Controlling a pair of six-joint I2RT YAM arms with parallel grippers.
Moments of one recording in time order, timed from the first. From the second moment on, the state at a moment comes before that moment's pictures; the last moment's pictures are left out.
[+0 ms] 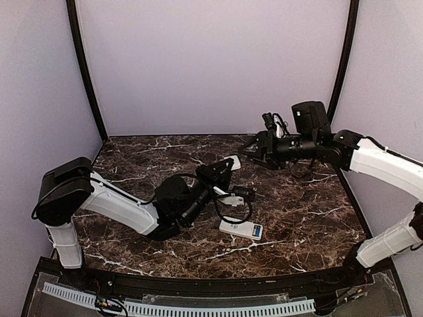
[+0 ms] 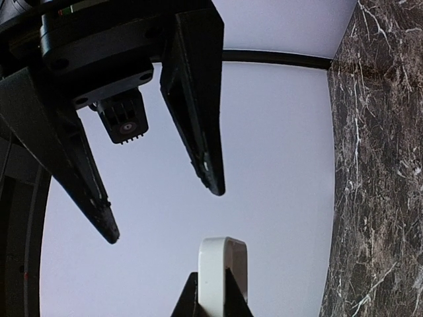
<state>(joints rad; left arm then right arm) -1.16 1.88 0.93 1.21 -0.45 1.66 0.72 1.31 1.17 -0.34 -0.41 0.82</state>
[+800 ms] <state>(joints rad) -1.17 1.88 0.94 1.23 -0.47 1.69 0.68 1.37 0.98 0.05 -0.68 1.10</state>
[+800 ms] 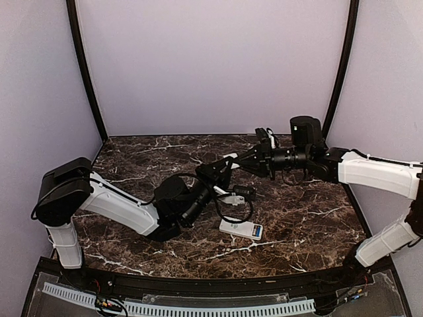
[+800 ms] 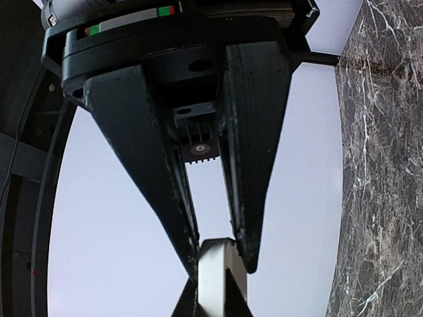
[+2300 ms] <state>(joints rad) -1.17 1.85 0.92 1.19 -0.60 1.40 0.62 1.27 0.94 0.08 -0.65 1.03</state>
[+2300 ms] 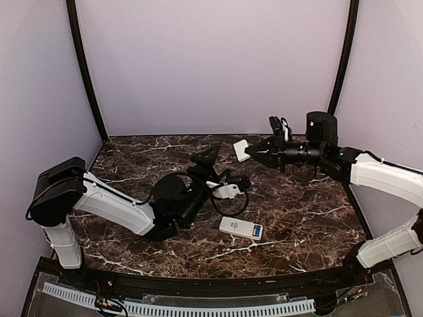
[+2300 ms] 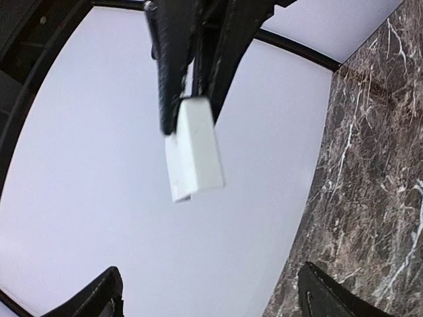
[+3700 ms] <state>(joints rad) -0.82 1.85 1.10 1.04 0.82 -0.82 0.62 1.14 0.72 0.32 -0.72 0.70</state>
